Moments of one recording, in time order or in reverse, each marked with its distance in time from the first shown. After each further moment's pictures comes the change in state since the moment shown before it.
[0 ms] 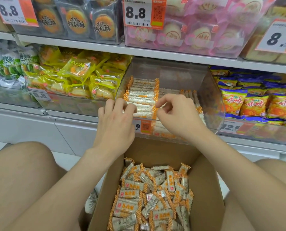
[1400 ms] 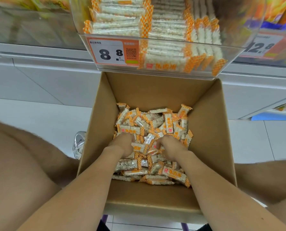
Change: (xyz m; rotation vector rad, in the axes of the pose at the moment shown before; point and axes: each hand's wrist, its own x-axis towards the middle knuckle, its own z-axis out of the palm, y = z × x) left_hand -0.205 0.011 0.212 -0.245 -1.365 -0.275; right_hand -0.178 0.225 0.211 -0.345 -0.932 0.319
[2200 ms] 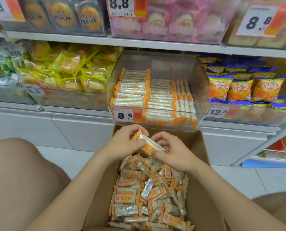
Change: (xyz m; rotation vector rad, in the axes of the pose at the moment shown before) left_hand -0.158 0.069 -0.179 -0.678 0.459 0.502; right_hand -0.140 -0.070 -0.173 0.621 0.473 -0.416
